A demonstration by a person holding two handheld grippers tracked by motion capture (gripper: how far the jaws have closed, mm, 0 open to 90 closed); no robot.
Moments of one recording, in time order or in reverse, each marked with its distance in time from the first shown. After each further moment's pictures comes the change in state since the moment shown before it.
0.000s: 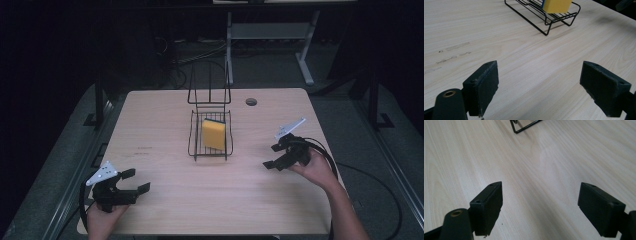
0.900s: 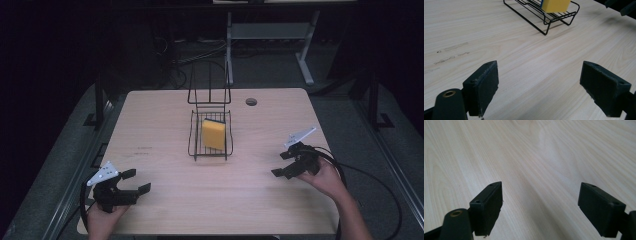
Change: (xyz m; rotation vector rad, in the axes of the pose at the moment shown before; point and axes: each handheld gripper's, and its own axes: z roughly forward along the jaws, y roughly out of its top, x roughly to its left) left arm -0.002 0.000 0.000 0.006 -0.002 0.006; right arm 0.003 -0.034 -0.008 0.007 -0.012 0.044
